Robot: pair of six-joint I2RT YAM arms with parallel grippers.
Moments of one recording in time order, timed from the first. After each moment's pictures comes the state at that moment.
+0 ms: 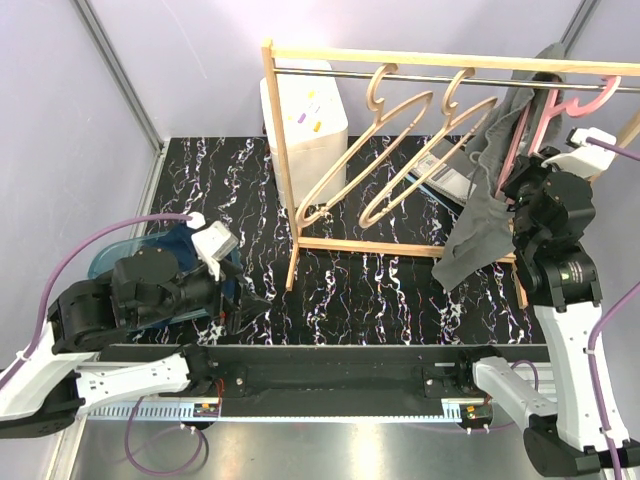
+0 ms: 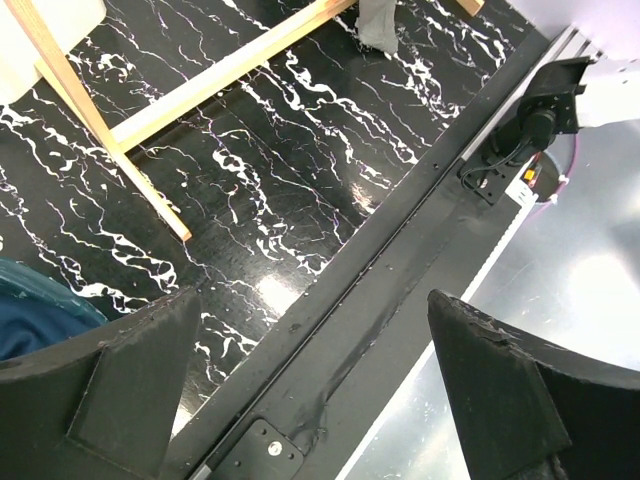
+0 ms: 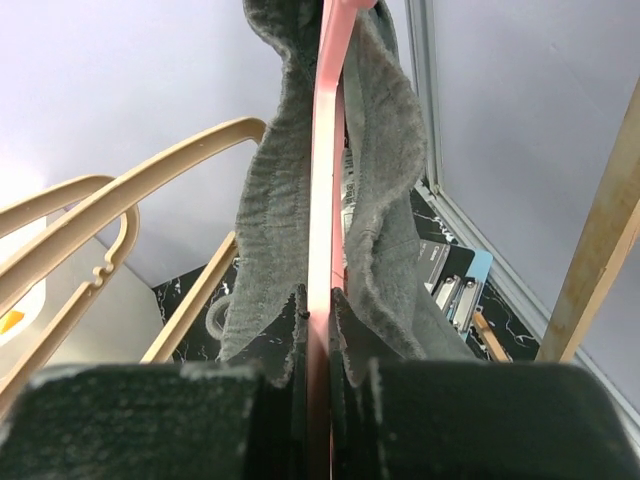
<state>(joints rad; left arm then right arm) -1.10 0.70 1.33 -1.08 -0.11 -0.31 0.15 0.89 1.33 -0.42 0.49 0.27</state>
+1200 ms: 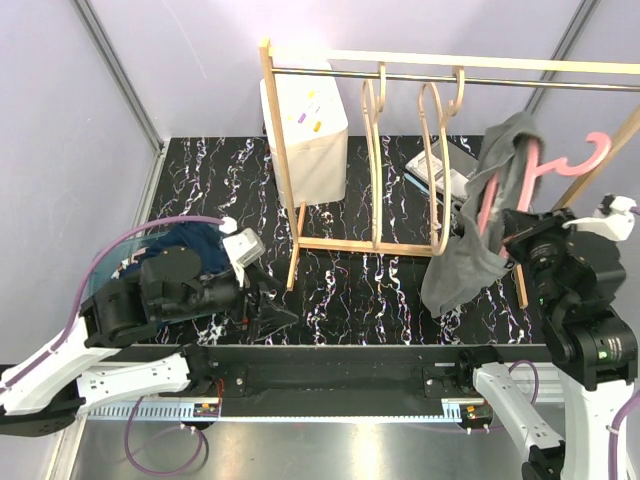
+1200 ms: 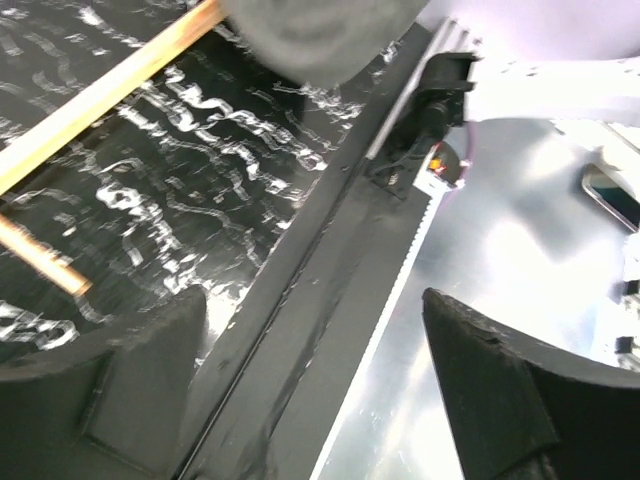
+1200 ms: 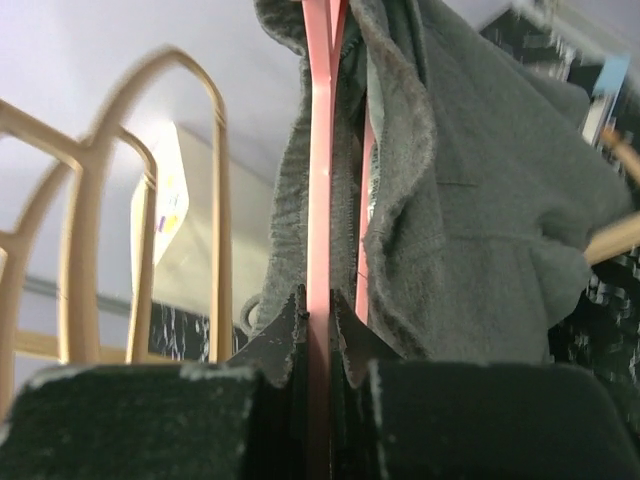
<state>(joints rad) -1.10 0.71 1.20 -0.86 0.12 -0.33 0.15 0.65 1.37 -0.84 0.31 0.73</state>
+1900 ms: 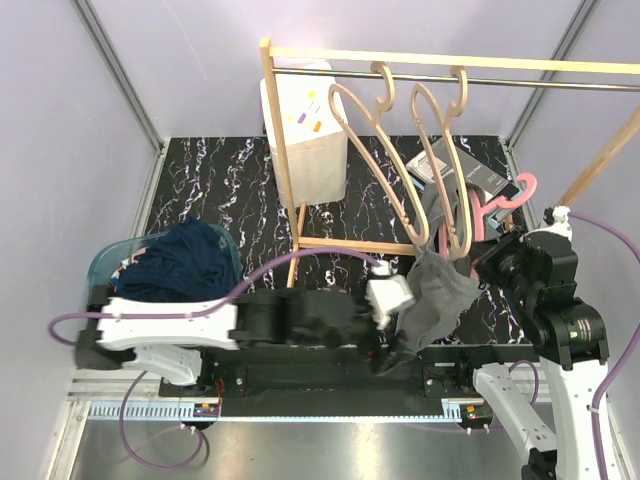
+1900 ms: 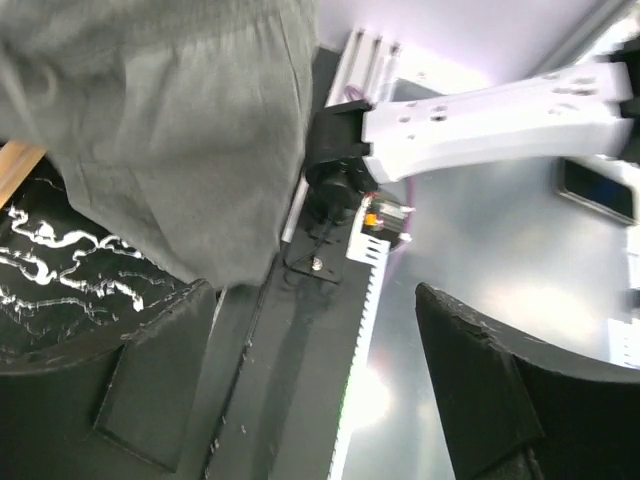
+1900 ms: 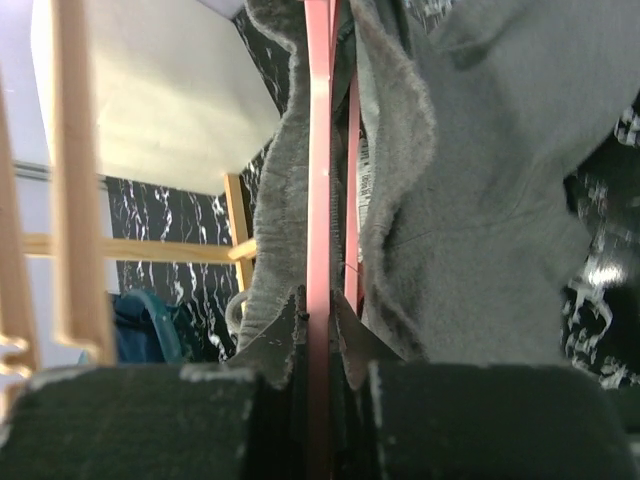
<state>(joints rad) -1.54 1.24 1.24 -0.31 -0.13 -0.29 0.15 0.65 1.17 -0.97 0.07 0.81</state>
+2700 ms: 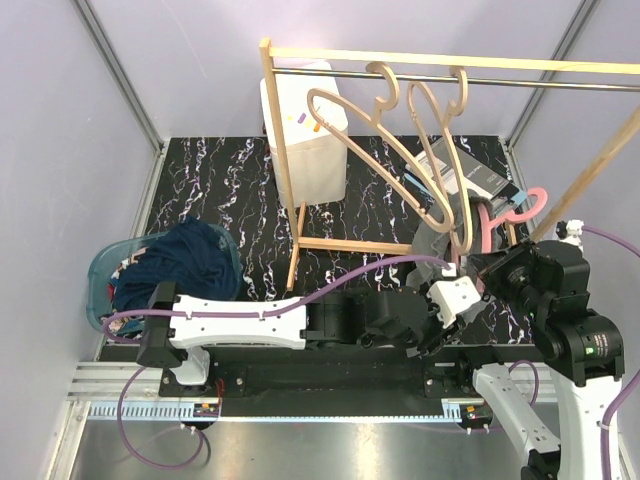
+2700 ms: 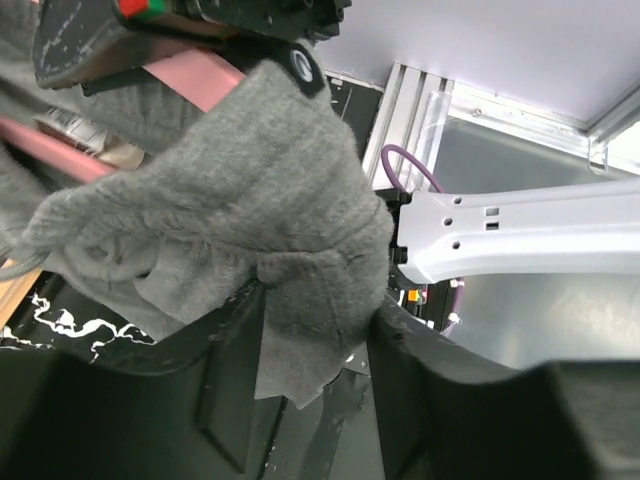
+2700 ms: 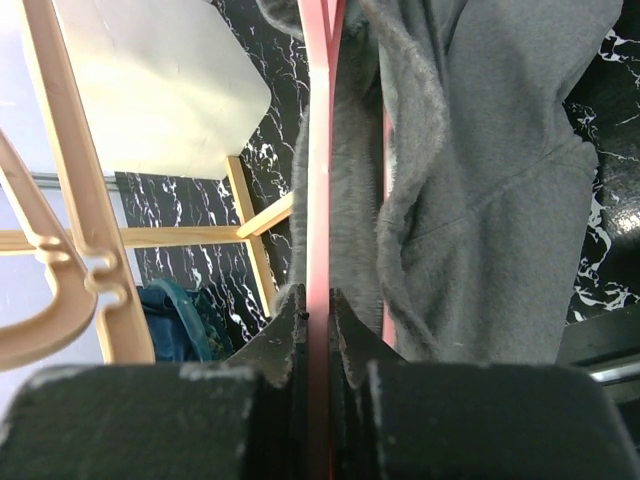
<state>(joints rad) -1.54 1.66 1.57 -0.27 -0.22 -0.19 0.15 0.61 1.24 -1.16 0.07 0.93</state>
